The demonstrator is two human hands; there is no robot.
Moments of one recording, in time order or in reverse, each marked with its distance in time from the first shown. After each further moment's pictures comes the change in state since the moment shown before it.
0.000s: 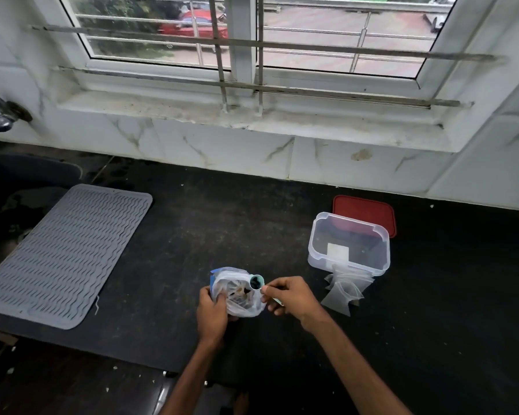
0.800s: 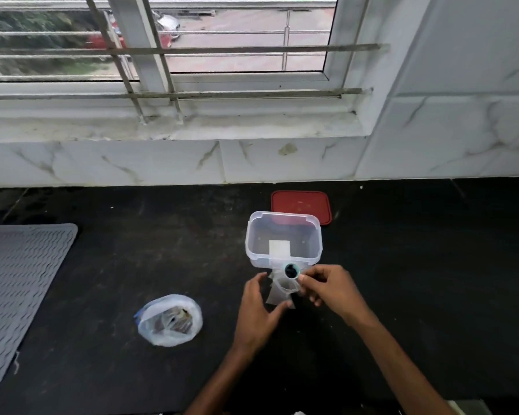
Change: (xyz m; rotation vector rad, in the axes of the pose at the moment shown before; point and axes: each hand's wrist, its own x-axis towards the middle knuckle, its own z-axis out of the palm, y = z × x) left_hand -0.094 0.027 0.143 0.246 -0.571 0.499; right_hand -0.082 0.025 -0.159 -0.078 0.408 -0.128
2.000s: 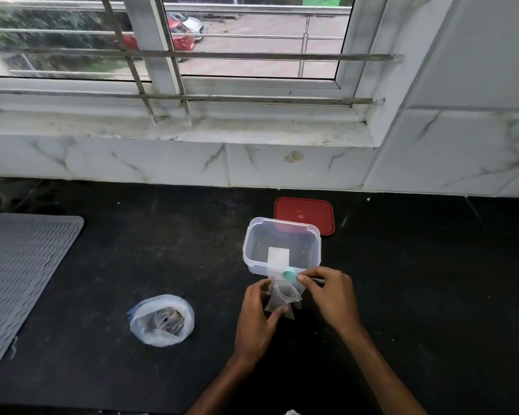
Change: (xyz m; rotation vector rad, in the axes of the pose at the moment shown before) left_hand 0.003 0.005 0.018 -0.059 0.094 -0.001; right_hand 0.030 0.017 0.000 -0.276 0.202 -0.203
